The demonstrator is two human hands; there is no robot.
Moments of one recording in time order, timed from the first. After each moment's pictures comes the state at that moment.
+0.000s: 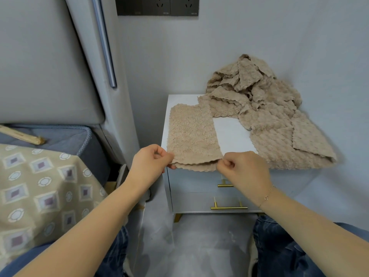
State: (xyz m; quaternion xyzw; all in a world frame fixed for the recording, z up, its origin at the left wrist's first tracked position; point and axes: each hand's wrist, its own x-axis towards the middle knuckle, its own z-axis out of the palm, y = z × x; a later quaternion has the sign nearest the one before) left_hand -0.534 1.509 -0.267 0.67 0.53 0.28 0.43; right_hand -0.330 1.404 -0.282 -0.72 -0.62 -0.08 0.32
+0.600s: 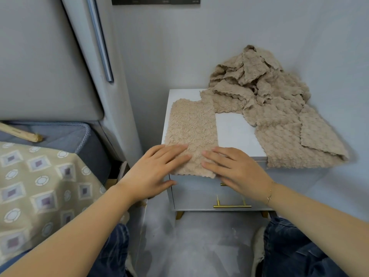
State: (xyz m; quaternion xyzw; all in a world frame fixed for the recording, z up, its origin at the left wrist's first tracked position) left_hand -0.556 1.541 -0.310 0.98 0.16 0.11 -0.07; right_hand -0.289 1.428 -0.329 -0.47 -0.84 -0.20 0.17
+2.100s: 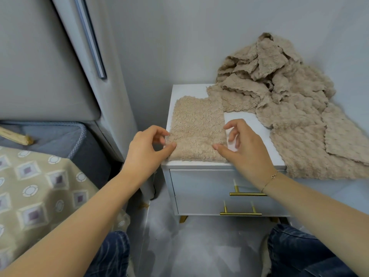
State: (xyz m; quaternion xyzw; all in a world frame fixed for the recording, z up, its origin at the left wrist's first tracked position) left_hand -0.531 1.573 -0.291 0.79 0.45 0.32 0.26; right_hand -0.304 1.475 -0.297 -0.68 -0.60 0.05 0.42
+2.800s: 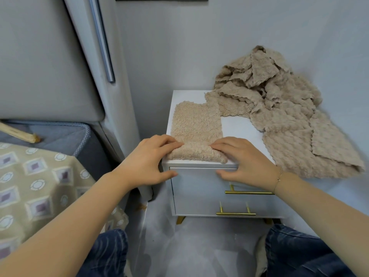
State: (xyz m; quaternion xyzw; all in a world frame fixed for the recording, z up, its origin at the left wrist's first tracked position) left_hand -0.553 1.575 -0.291 0.96 0.24 0.14 0.06; right_hand -0.282 1.458 -0.296 -0.58 -0.79 0.02 0.20
